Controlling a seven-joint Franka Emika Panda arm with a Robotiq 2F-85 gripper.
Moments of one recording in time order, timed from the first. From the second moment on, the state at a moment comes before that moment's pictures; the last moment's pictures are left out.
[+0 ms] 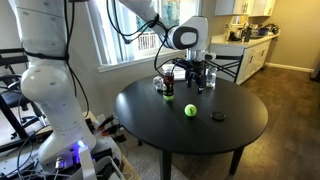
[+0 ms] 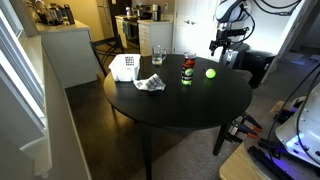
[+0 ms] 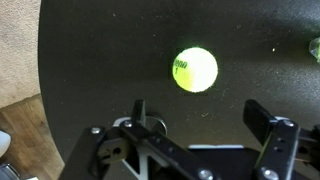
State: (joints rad) arm -0.18 0.25 -0.20 -2.04 0.00 2.30 -0.01
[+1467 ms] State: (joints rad) arm -0.22 0.63 -0.15 -1.83 0.04 2.36 -0.02
